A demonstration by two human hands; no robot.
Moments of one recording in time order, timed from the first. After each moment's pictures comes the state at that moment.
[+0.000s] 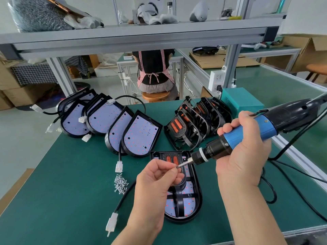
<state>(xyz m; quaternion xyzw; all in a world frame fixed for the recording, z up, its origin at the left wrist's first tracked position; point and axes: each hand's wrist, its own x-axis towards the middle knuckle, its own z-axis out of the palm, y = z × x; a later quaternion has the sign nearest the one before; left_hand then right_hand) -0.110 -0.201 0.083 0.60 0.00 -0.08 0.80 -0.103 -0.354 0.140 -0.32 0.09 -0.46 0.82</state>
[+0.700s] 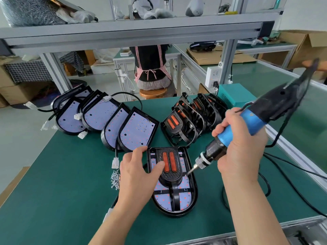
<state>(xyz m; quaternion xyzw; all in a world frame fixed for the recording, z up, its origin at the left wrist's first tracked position) -0.079 -0.177 0.066 0.89 -0.05 0.07 0.44 -0.105 -0.368 0.133 -0.43 0.09 -0.44 0.79</state>
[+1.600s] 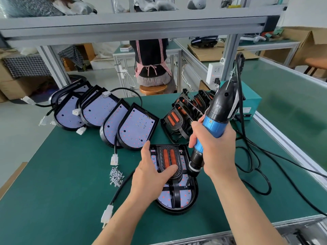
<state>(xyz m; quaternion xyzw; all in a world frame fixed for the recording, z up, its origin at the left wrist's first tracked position) -0.071 -0.194 0.038 0.88 -0.04 -0.05 0.46 -0.088 -0.351 0.104 -0.59 0.02 -0.34 0.73</state>
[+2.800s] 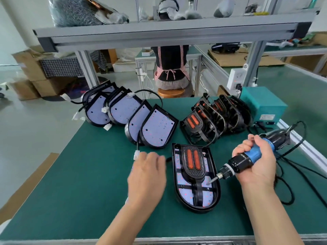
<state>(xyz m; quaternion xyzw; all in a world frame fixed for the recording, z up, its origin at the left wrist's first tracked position) -0.088 -0.156 0.060 0.94 -0.02 0.11 0.32 -0.085 -0.404 0.060 -0.20 0.14 -0.24 0.94</state>
